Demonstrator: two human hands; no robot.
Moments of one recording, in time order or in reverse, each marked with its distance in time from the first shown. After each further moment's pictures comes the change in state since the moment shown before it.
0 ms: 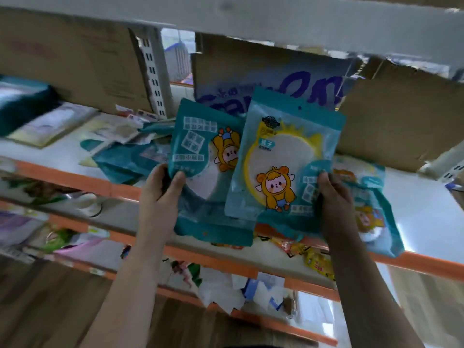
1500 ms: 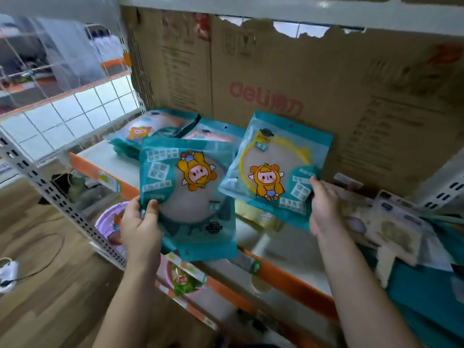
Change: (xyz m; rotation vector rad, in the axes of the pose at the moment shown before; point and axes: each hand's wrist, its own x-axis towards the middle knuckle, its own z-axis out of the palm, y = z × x) left_hand 0.337 -0.163 -0.554 0.073 0.578 -0.161; right_hand 0.055 0.128 0.710 0.027 -0.139 0.185
